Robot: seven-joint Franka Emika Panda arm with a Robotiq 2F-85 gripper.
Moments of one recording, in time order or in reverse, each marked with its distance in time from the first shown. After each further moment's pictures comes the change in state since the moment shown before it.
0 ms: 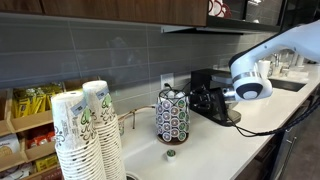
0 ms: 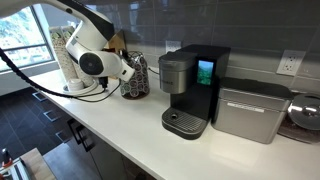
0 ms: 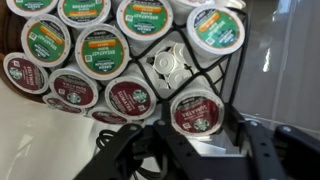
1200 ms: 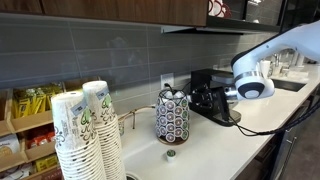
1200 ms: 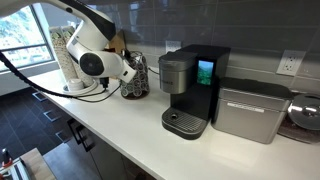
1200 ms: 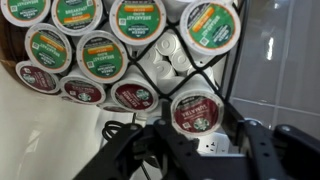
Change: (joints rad) arm -0.030 -0.003 0.001 0.000 -0.008 0.000 0.045
